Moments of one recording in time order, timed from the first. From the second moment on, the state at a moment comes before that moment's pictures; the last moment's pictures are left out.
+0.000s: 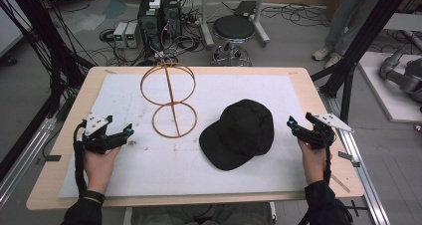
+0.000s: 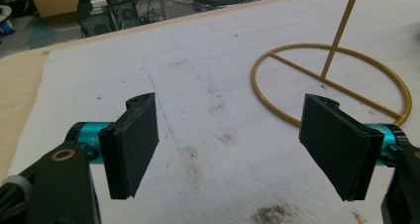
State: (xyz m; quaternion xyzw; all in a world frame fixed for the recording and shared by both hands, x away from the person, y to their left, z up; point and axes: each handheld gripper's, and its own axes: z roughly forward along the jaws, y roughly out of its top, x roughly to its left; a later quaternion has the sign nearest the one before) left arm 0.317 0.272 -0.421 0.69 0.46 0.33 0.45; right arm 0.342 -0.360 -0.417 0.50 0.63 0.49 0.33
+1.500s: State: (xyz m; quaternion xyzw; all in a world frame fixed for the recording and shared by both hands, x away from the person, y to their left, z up) left arm 0.315 0.284 -0.430 0.69 0.47 0.31 0.44; right arm 0.304 -0.272 -0.404 0.39 0.71 0.55 0.22
